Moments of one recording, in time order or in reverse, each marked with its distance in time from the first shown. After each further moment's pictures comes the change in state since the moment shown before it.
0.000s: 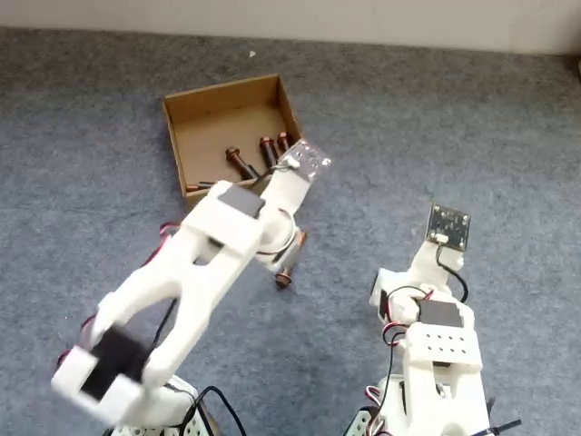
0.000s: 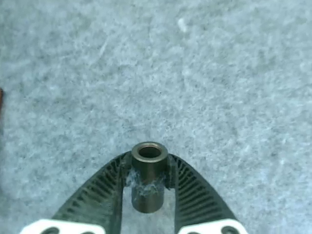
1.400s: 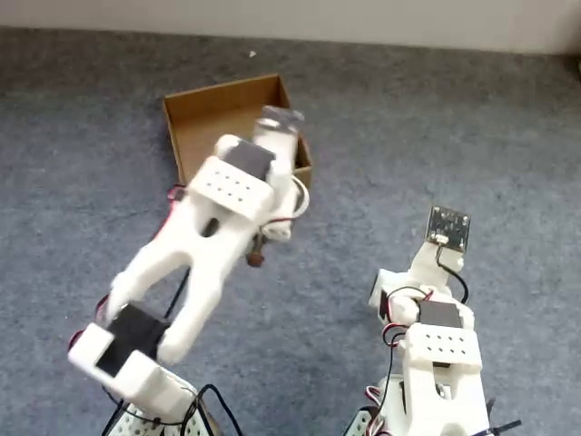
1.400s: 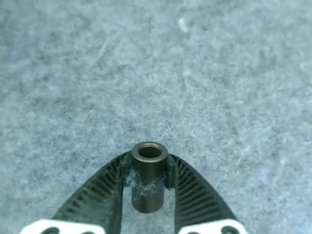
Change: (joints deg) left arm -0.8 6.3 -24.4 26.3 27.0; right arm 0.0 0.0 0.4 0.0 0.0
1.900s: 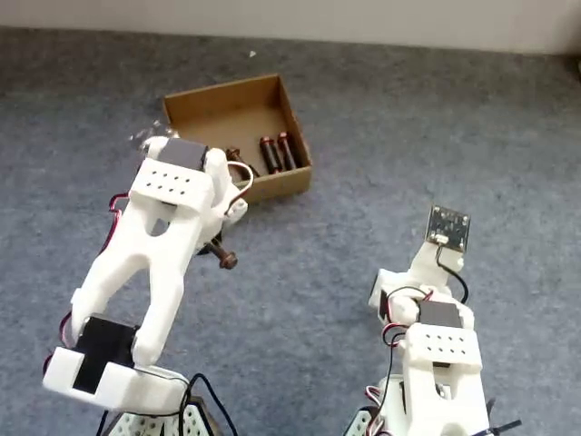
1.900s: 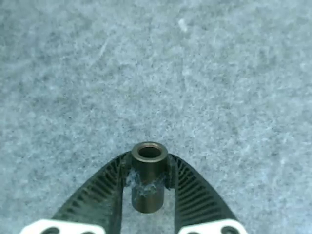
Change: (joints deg) left arm -14.1 -6.7 9.9 0.2 40.5; right arm 0.0 0.0 0.0 0.0 0.0
